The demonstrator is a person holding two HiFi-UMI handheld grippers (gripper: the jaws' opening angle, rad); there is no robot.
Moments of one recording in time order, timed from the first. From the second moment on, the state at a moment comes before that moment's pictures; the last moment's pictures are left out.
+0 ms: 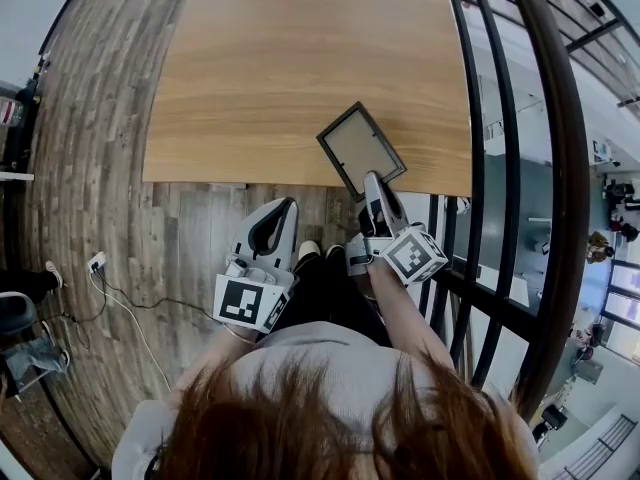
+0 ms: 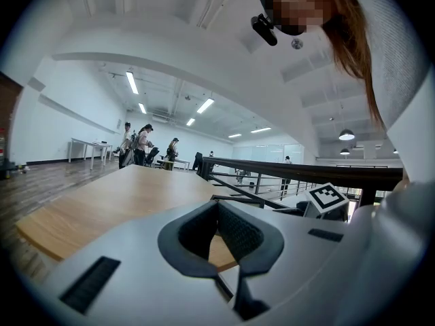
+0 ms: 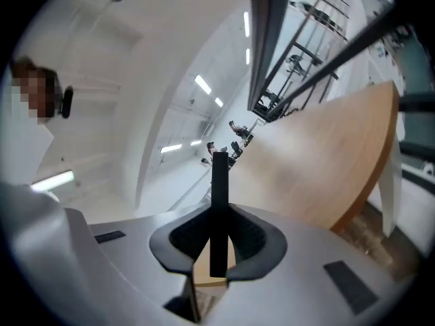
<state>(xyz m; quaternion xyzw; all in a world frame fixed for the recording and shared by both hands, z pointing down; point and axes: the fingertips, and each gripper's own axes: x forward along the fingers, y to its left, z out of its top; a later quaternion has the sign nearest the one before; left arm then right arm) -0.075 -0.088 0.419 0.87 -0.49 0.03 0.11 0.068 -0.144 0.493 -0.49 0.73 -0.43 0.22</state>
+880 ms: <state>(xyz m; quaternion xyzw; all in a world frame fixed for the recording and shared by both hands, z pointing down) -0.076 -0.091 0.419 0.86 -0.49 0.03 0.12 0.049 -0.152 0.436 -0.58 0.80 0.05 -0.14</state>
